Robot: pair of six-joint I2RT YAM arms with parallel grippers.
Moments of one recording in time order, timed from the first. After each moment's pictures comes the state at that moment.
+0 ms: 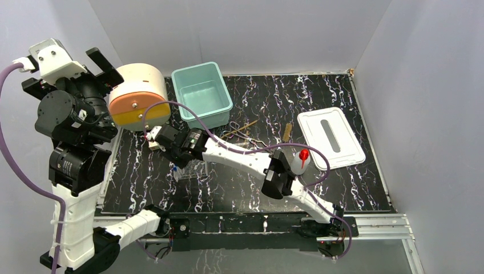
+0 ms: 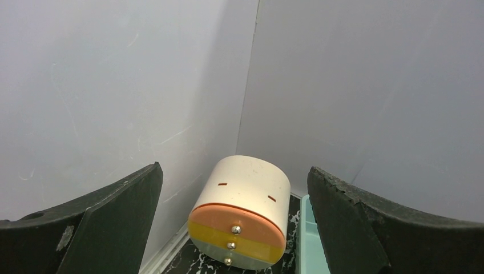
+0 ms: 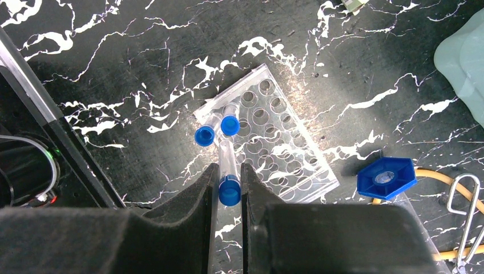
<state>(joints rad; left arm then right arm) -0.42 1.02 1.83 -0.49 -0.93 0.15 1.27 2.46 2.55 -1.00 0.06 0.10</state>
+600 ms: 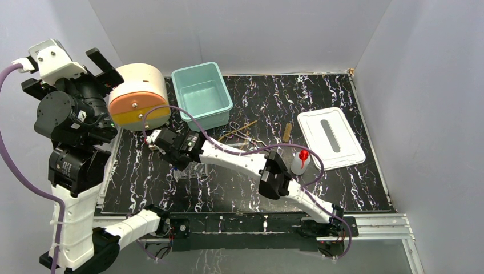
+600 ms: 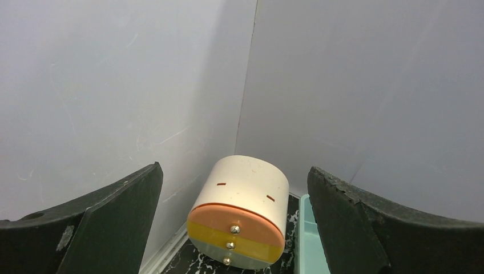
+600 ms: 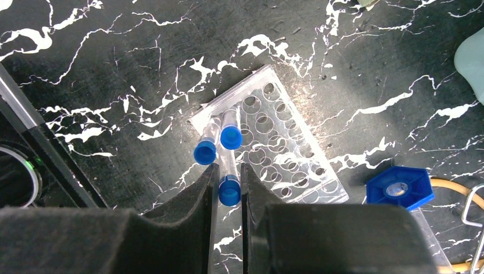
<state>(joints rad) -0.43 1.02 1.83 -0.49 -0.93 0.15 1.28 2.50 2.56 -0.99 0.07 0.10</state>
